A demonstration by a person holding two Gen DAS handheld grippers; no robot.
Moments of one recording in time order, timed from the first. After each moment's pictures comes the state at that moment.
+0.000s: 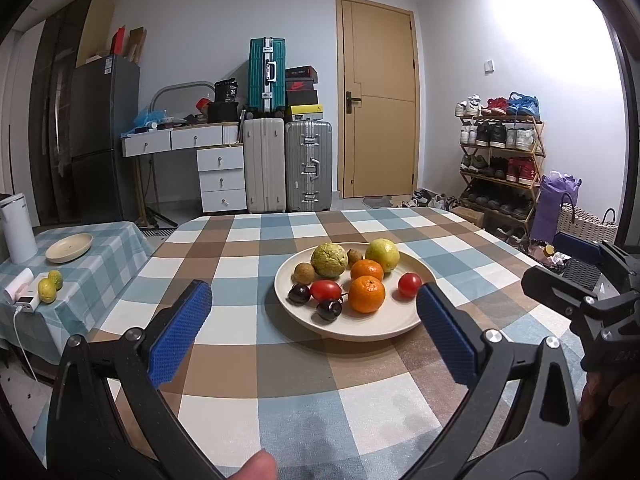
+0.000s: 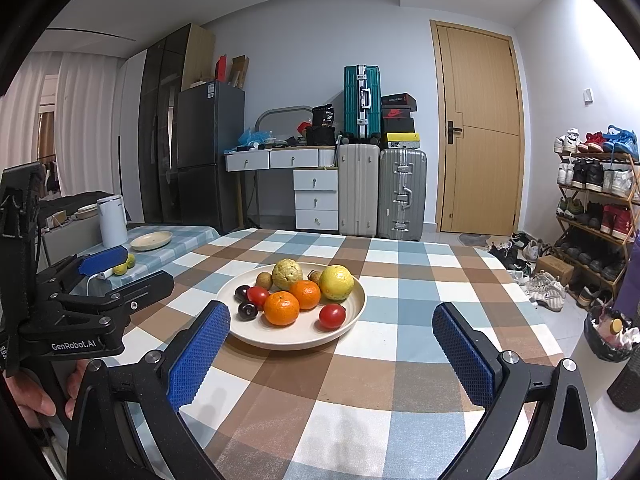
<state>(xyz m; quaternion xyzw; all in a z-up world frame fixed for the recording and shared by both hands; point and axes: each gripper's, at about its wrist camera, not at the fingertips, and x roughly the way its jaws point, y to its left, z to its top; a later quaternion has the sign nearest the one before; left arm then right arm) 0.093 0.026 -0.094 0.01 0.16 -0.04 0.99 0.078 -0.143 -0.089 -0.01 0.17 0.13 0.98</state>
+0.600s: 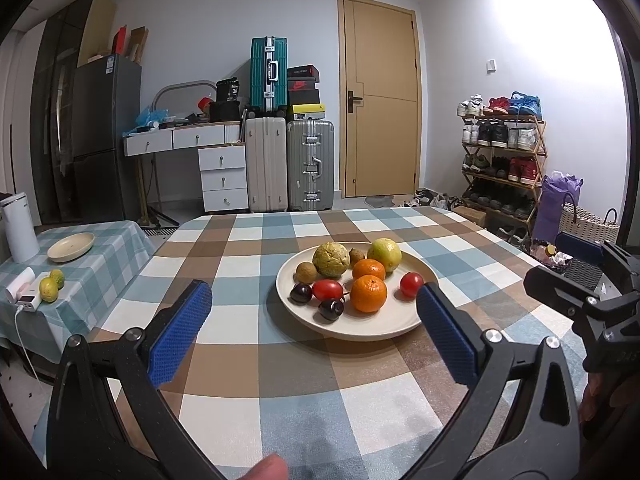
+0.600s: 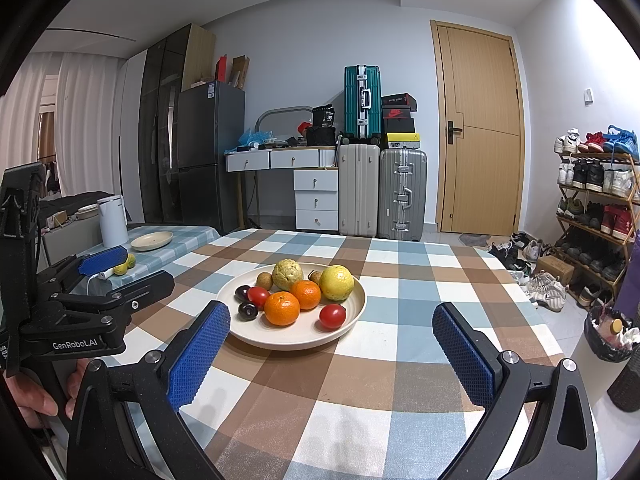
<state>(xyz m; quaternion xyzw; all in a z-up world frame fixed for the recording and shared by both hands) 0.093 0.026 -0.093 0.01 0.16 -0.03 0.99 0.078 -0.143 -0.089 -0.01 0.17 0.13 0.98</state>
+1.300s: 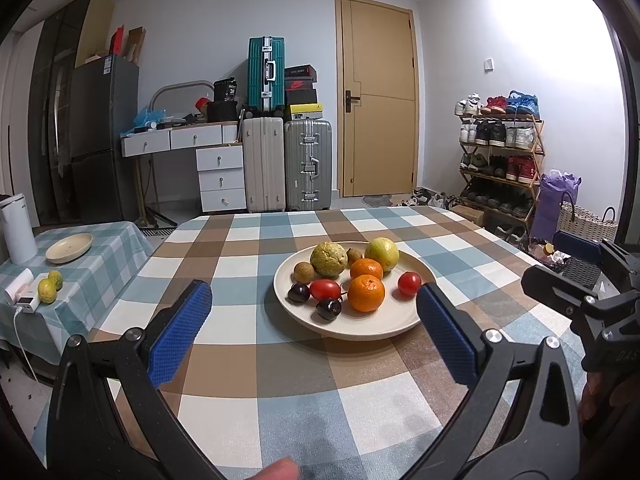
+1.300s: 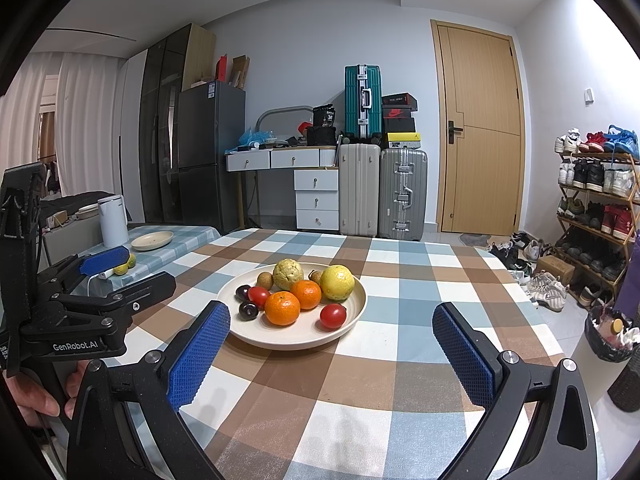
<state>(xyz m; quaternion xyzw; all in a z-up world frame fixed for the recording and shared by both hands) 0.091 0.025 -0.092 0.01 0.16 -0.04 0.99 0.079 -0.143 -0.090 -0.01 0.17 0.13 0.98</state>
